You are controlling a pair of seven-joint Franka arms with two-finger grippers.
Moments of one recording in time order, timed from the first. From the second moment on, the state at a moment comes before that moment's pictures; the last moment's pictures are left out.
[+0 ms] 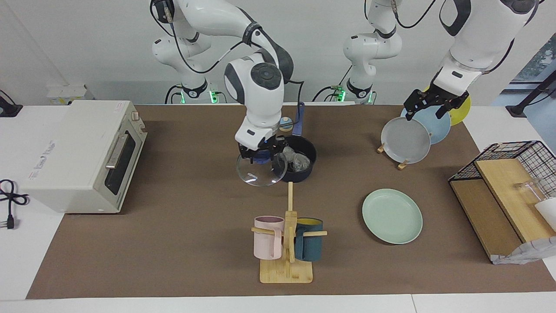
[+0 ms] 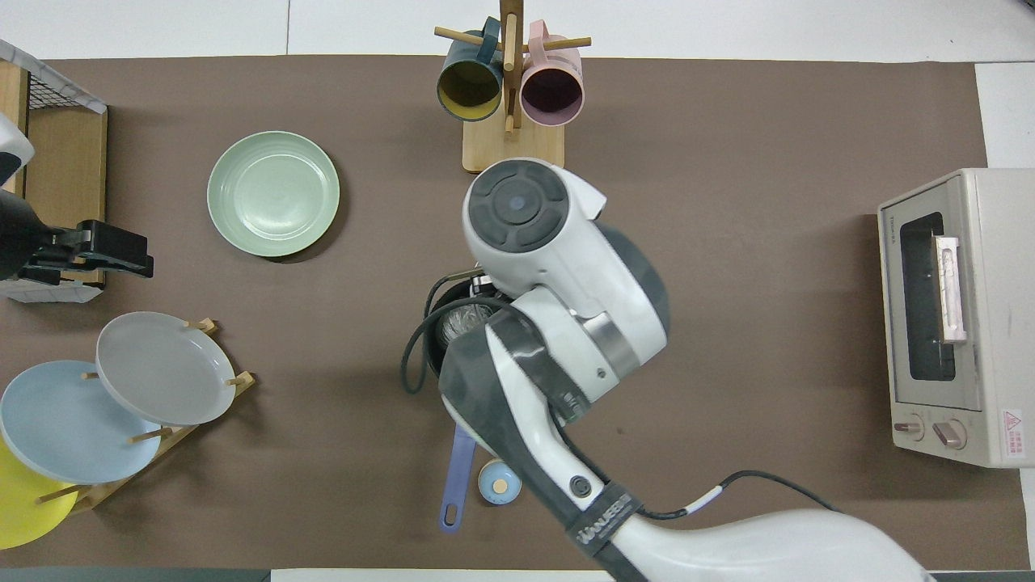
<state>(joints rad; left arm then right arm) 0.01 -0.04 -0.11 -1.63 -0.02 1.54 -0.09 0.52 0.37 -0.07 -1.49 -0.02 1.78 0.23</state>
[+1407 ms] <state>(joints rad) 0.01 -0.04 -0.12 -1.63 -0.02 1.53 -0.09 0.20 0.26 -0.07 -1.97 -0.03 2.18 -0.23</state>
